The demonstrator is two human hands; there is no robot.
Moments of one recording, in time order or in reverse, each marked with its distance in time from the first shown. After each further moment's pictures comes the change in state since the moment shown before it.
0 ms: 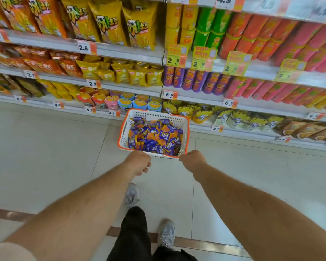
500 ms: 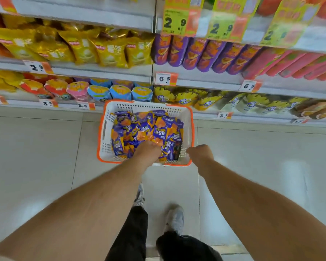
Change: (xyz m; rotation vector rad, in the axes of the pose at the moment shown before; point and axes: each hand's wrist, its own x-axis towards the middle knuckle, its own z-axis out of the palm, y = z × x) left_hand 0.279 0.074 0.024 0.155 -0.131 0.038; right_hand 0.263 -0.036 0.060 0.068 0.121 0.301
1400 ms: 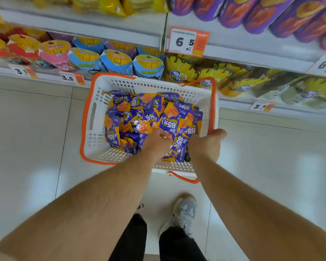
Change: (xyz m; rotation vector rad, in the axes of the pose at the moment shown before) left_hand 0.206 -0.051 0.059 0.076 0.087 0.020; right_hand 0.142 -0.017 0.105 0.128 0.287 -0.065
